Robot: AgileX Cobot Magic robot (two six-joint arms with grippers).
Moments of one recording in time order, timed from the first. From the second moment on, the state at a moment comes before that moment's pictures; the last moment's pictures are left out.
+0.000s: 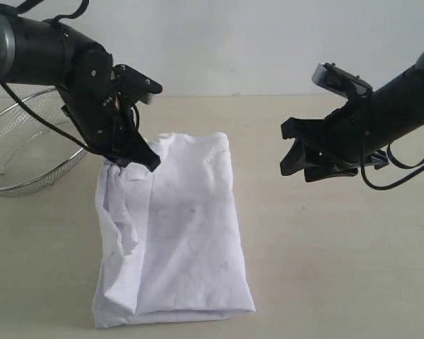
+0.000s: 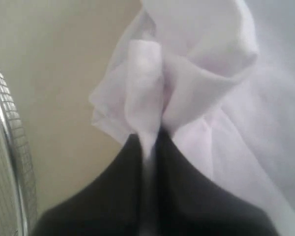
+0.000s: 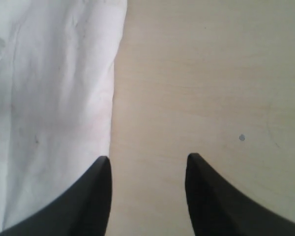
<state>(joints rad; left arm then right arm) -0.43 1.99 -1.39 0.26 0.72 -0.02 0.02 1.77 -1.08 0.82 0.72 -0.54</state>
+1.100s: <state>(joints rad) -0.43 1.87 -1.39 -0.05 0.85 0.07 0.02 1.77 -1.08 0.83 0.75 -0.56</state>
